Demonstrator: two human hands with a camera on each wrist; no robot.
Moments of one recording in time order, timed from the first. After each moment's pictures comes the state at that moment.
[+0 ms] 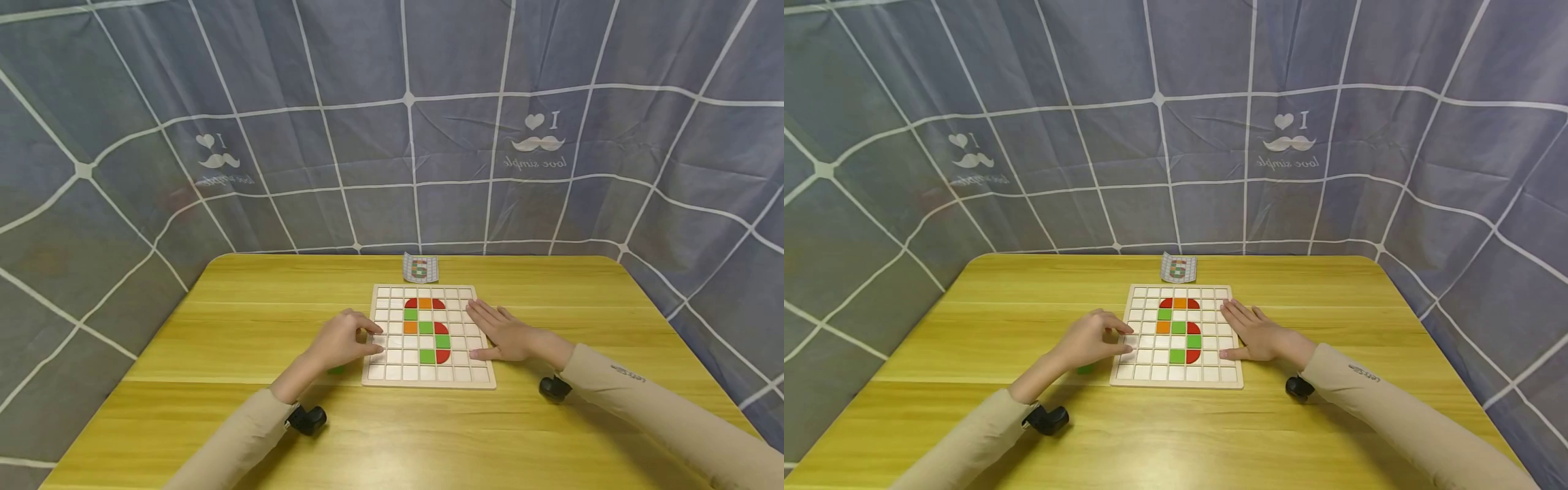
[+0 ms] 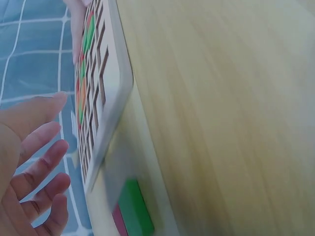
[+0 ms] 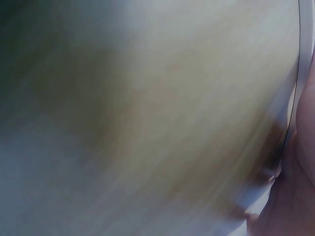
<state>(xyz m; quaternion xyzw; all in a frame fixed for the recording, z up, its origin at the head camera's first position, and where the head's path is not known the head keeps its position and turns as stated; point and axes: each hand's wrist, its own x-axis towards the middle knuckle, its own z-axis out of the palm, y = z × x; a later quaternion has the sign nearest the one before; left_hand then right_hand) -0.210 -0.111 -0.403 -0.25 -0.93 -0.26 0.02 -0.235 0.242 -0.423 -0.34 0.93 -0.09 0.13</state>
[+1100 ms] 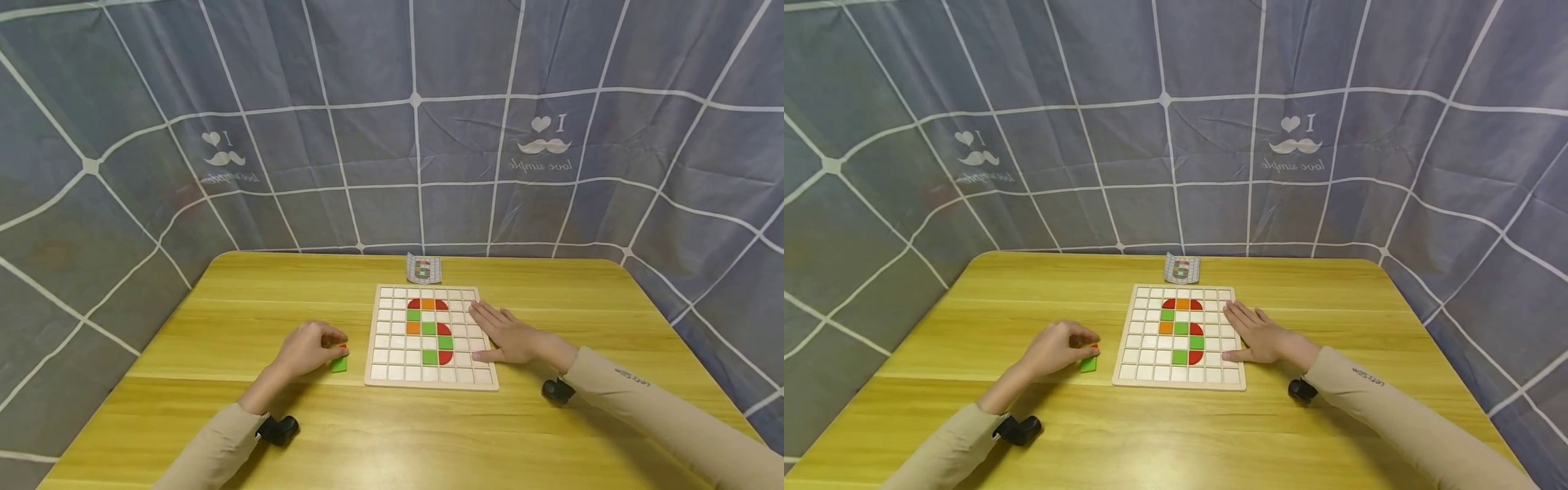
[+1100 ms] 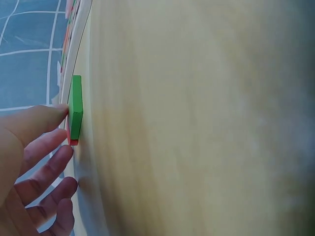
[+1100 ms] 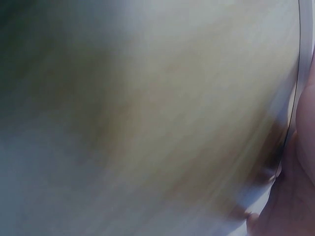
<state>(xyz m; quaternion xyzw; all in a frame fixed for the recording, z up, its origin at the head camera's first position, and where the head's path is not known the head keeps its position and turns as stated) -0.201 -0.167 -0.421 -0.17 -0.95 -0.26 0.01 -0.237 0.244 -0.426 -0.35 0.92 -0.10 0.13</state>
